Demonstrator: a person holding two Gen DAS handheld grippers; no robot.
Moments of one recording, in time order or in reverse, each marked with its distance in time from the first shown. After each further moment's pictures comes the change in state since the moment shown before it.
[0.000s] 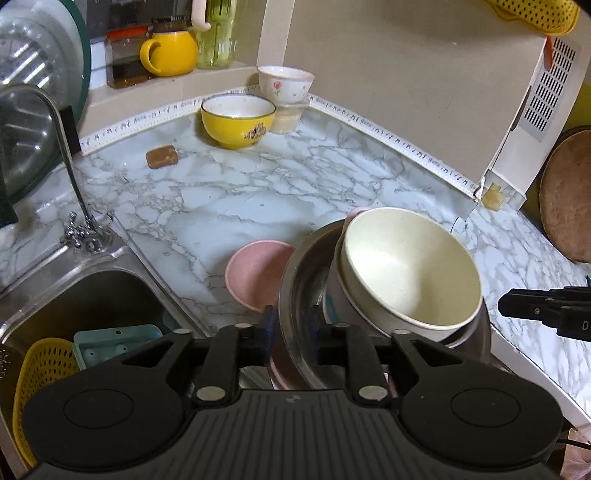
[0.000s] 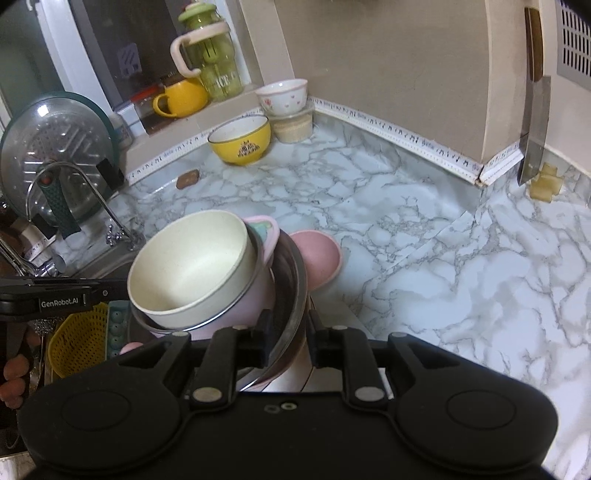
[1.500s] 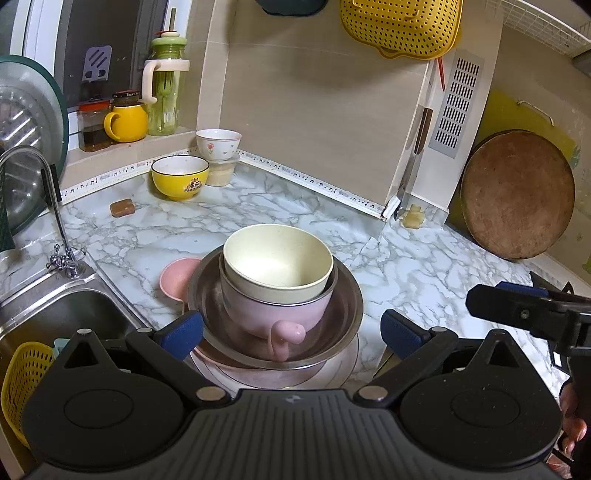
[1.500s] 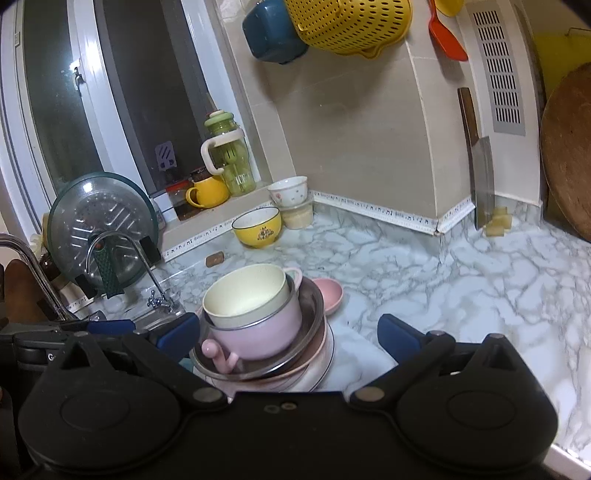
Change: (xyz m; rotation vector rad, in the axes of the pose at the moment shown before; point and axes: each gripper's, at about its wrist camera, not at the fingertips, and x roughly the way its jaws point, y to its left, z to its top) left arm -0.092 -0.070 -0.056 0.084 -0.185 -0.116; right arm -0.112 0.021 -0.073 0.067 -0.335 0.006
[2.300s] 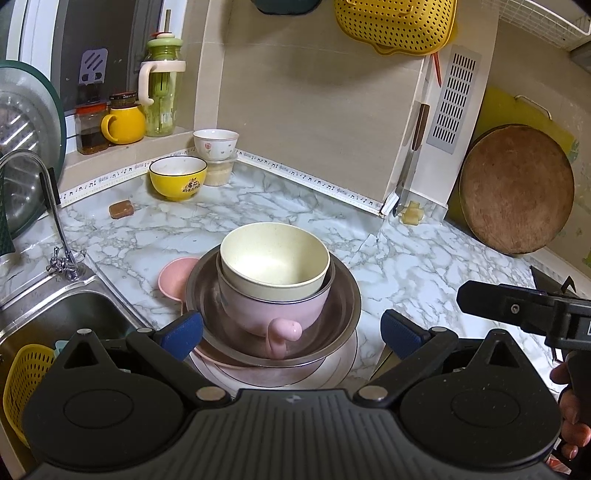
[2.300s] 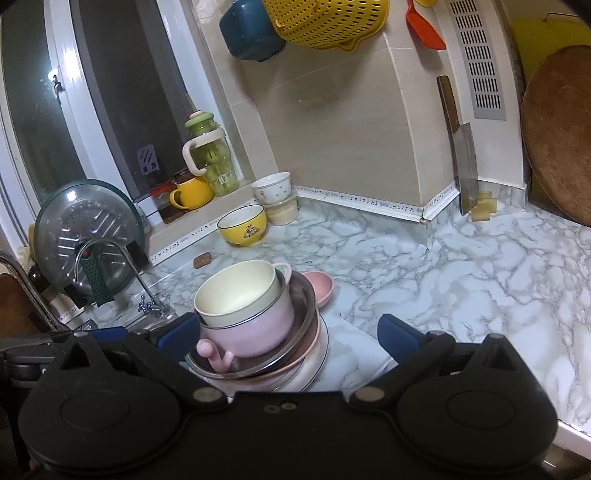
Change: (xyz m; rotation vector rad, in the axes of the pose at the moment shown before) left arm 0.000 -0.005 0.000 0.021 0.005 0.007; right arm 0.000 0.001 -0.004 0.051 0.007 -0.044
